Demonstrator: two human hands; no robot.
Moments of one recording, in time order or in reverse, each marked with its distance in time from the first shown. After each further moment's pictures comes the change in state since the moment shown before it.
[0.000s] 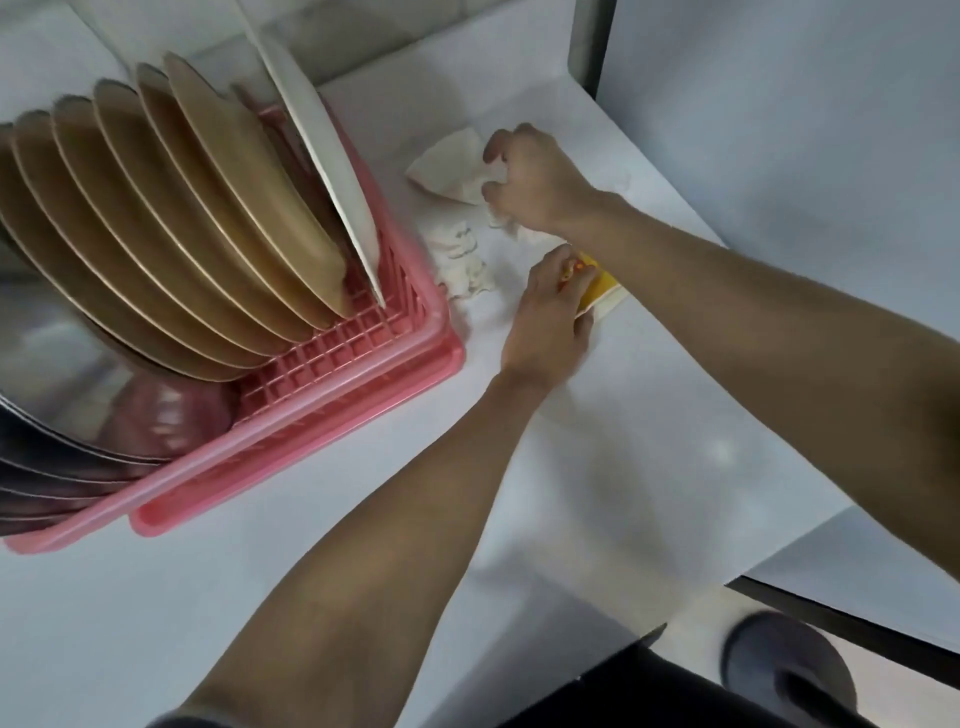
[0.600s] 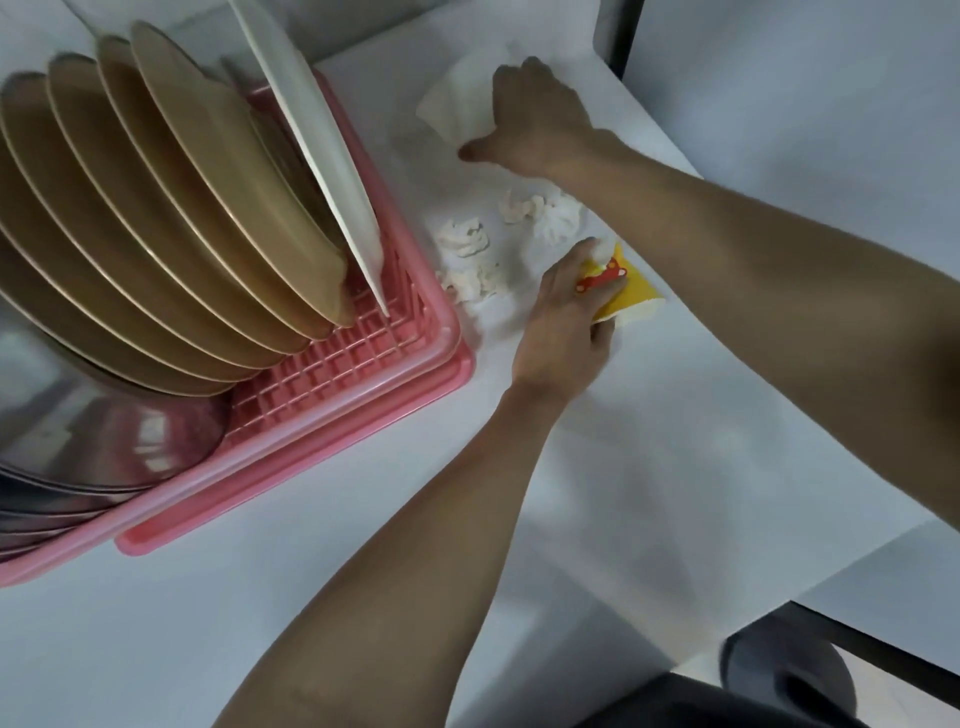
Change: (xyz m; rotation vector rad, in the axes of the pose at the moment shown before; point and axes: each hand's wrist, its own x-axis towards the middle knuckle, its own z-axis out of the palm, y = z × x) left_hand 0.003 -0.011 0.009 -0.038 0.026 -0.023; right_hand 0.056 -0.008 0.000 -0.174 0.037 0.051
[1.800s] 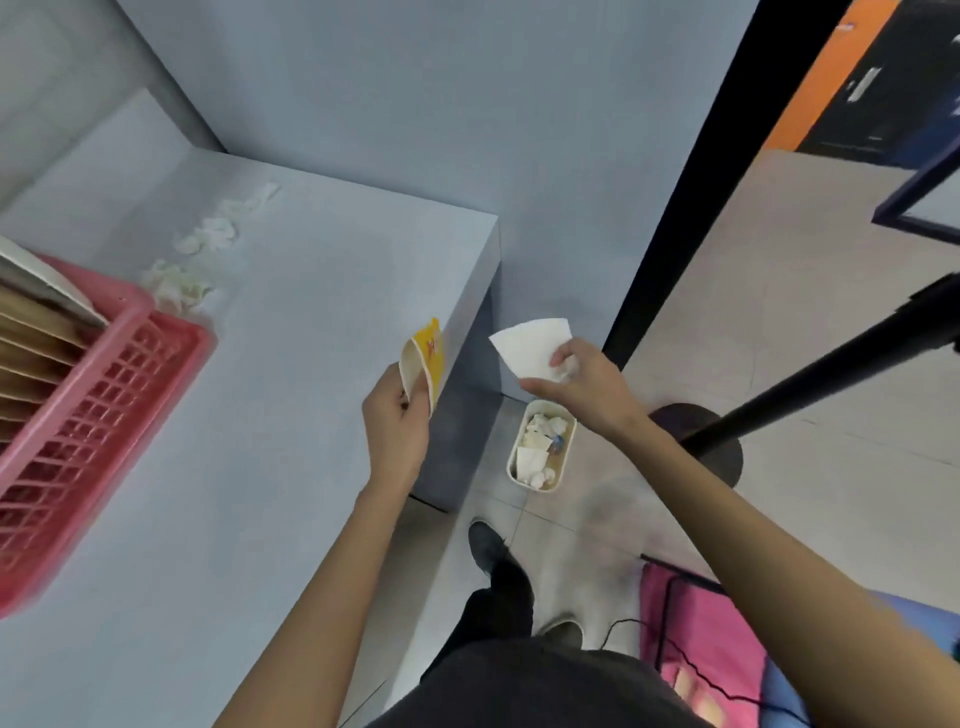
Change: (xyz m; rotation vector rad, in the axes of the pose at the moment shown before) left_hand -0.281 0.133 -0.009 -0.410 -0.257 -0.119; right_hand -0.623 0.062 0.038 0.761 0.364 0.915
